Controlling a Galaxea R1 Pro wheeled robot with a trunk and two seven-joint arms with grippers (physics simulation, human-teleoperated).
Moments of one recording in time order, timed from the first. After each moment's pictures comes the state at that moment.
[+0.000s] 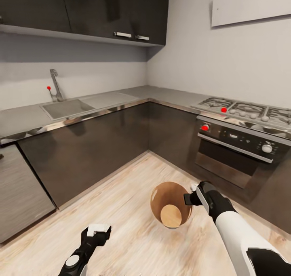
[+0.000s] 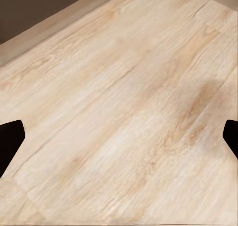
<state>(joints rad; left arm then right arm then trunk) -0.23 -0.01 -0.02 -0.87 0.00 -0.02 -0.04 -0.82 -0.01 -0.05 -0.58 0.07 0.87 0.10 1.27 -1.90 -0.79</state>
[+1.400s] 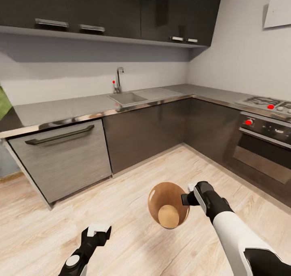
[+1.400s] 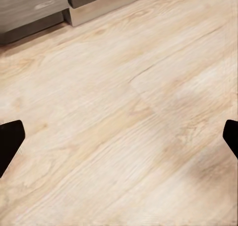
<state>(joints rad) -0.23 -0.01 -0.01 -0.87 0.00 -0.02 -0.04 -0.82 0.01 -0.05 -0.58 0.07 0.87 0.09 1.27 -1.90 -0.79</state>
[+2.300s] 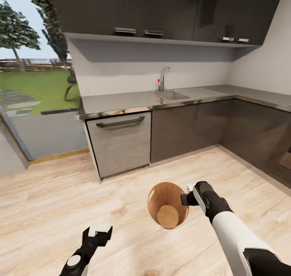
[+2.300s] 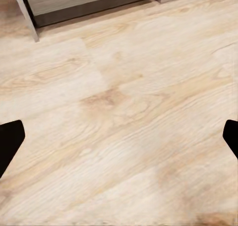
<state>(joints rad) -0.23 -0.01 -0.03 -0.87 0.00 -0.02 -0.03 -0.82 0.02 -0.05 -0.58 0.07 0.87 0.09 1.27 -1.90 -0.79</state>
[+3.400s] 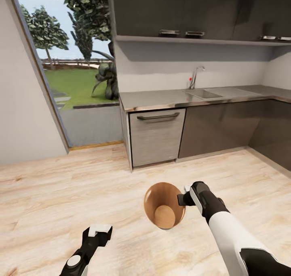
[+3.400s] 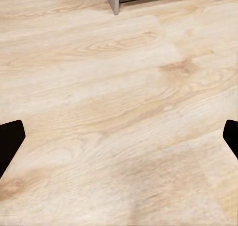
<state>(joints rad) -0.23 -0.01 -0.03 -0.87 0.00 -0.02 -0.03 -0.82 0.04 -0.05 -0.58 0.07 0.87 0.09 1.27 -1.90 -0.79</state>
